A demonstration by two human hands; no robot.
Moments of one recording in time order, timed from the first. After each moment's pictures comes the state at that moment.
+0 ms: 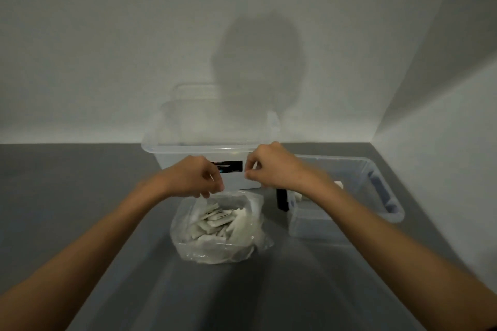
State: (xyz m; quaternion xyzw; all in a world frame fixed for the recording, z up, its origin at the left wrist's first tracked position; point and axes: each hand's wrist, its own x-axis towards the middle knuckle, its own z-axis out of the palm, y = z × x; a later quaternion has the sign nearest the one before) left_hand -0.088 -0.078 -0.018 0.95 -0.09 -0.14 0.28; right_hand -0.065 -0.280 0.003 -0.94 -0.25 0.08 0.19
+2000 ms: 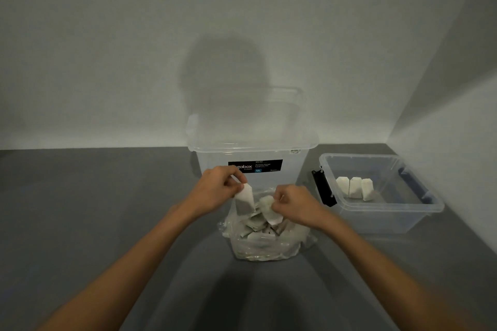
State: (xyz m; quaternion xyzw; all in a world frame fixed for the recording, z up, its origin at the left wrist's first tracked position) left_hand -0.110 -0.004 -0.070 0.91 -0.10 0.00 0.39; right_hand -0.109 -0.216 -0.083 -0.94 -0.13 0.11 0.29
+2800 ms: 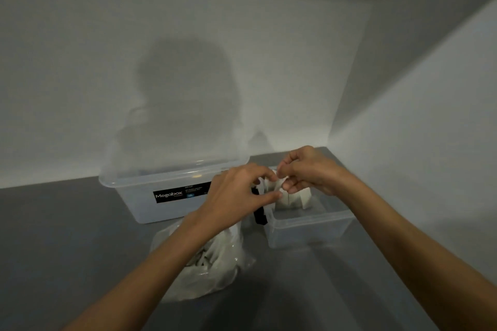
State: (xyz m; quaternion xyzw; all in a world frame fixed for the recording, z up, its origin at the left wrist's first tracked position) left_hand -0.094 -0.179 -0.010 0.91 -0.27 0.11 0.28; right_hand -0.077 -0.359 0.030 -0.83 0.05 0.15 0.54
